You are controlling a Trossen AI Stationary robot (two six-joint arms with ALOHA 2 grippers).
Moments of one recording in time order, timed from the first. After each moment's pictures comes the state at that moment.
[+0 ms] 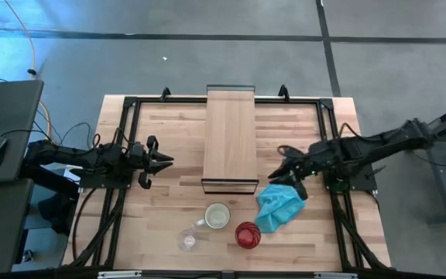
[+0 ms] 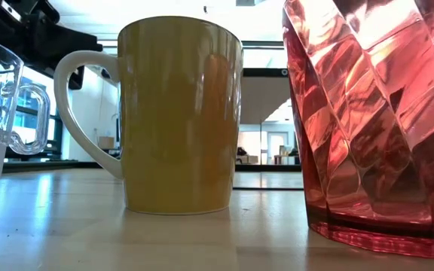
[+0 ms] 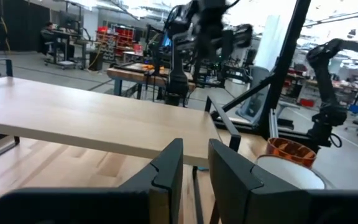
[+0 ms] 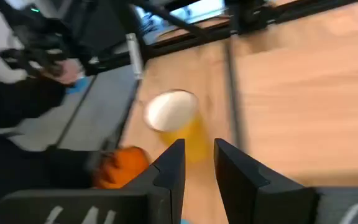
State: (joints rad) left arm 0.01 0.22 0.01 0.28 -0.11 -0.16; right arm 0.27 0.93 0.82 -0.30 -0.03 0.39
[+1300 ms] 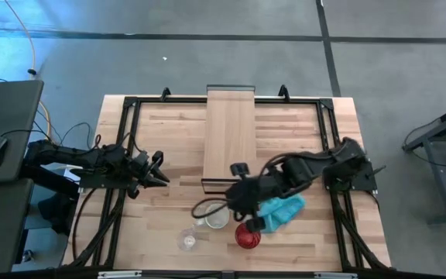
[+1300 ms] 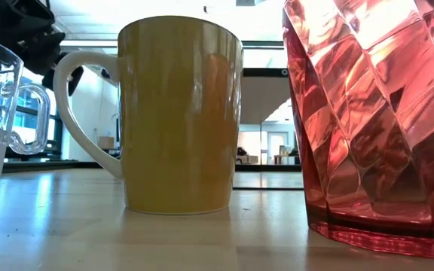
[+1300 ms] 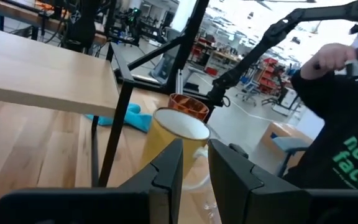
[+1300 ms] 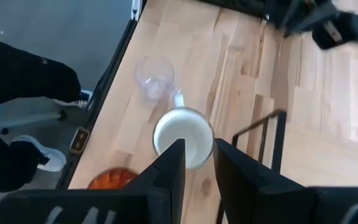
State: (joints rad) left arm 0.01 0.22 0.01 0.20 0.30 -0.34; right arm 0.41 1.94 2.28 -1.20 0.11 0.06
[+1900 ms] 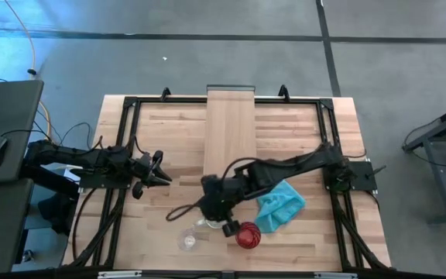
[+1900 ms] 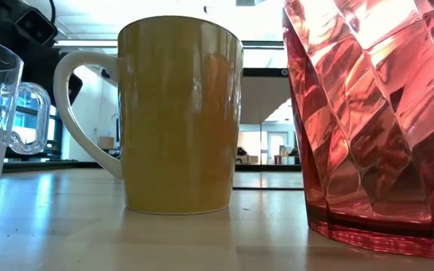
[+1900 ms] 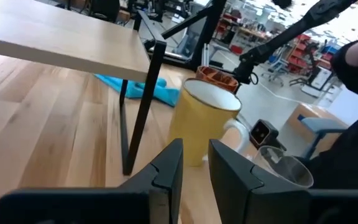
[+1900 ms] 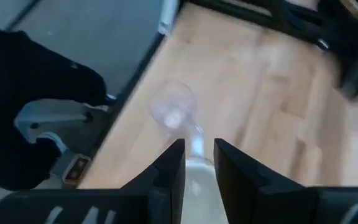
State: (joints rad) left arm 0.01 0.22 0.01 0.06 0.24 -0.29; right arm 0.33 2.13 2.29 -0.97 -0.12 -0.09
